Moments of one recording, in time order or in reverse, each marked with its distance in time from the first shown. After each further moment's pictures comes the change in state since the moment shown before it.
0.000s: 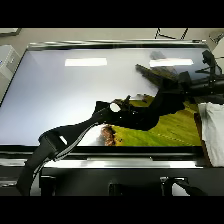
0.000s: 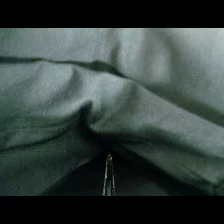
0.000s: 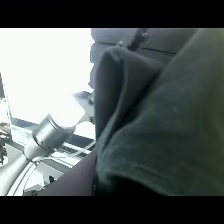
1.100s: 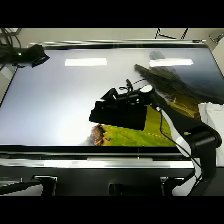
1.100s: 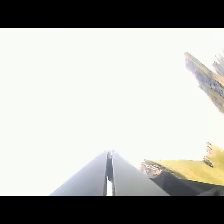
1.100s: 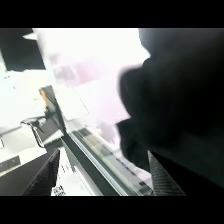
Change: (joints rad) left arm 0.762 0.760 0.006 0.923 -0.372 0.036; right arm 0.519 -0.605 0.003 0.430 -0.520 -0.130
